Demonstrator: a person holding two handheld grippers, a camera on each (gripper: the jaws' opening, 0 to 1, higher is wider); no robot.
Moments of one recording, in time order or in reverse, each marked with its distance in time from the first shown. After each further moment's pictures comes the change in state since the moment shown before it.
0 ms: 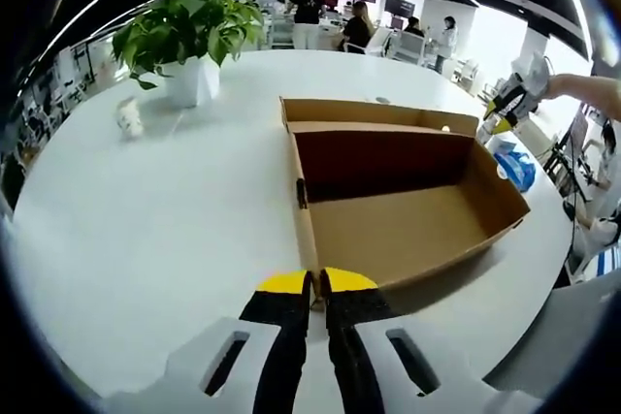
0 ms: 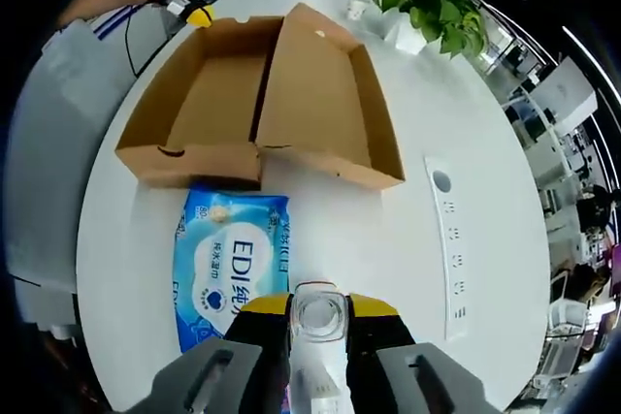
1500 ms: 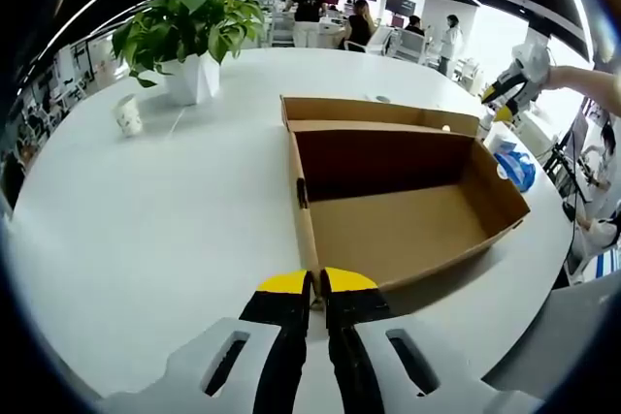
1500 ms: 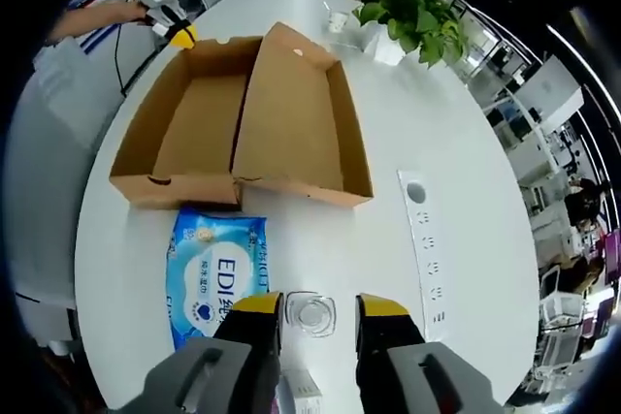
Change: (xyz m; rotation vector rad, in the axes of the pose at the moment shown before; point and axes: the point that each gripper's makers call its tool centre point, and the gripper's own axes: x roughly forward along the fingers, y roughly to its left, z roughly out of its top) left arm 0.000 0.000 0.000 -0.004 0.010 -0.001; right arm -0.024 -0.024 0.020 0.068 -0.069 -0.067
